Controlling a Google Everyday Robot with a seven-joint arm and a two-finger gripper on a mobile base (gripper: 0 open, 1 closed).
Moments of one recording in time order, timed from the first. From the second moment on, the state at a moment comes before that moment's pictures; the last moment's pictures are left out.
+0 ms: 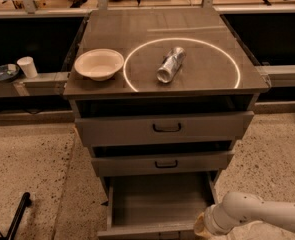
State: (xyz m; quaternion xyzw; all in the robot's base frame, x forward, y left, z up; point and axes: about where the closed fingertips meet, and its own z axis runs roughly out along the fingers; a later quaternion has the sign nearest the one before) arm 0.384 -0.213 0.303 -0.64 0.74 0.15 0.14
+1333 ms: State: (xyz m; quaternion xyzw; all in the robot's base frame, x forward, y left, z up) arm 0.393 -0.221 0.161 -0.63 0.75 0.14 0.15
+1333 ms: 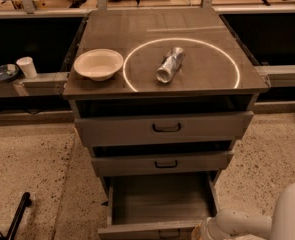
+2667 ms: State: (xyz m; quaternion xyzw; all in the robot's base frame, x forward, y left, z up) arm 0.394 -0.221 0.160 -0.63 0.75 0.14 0.15
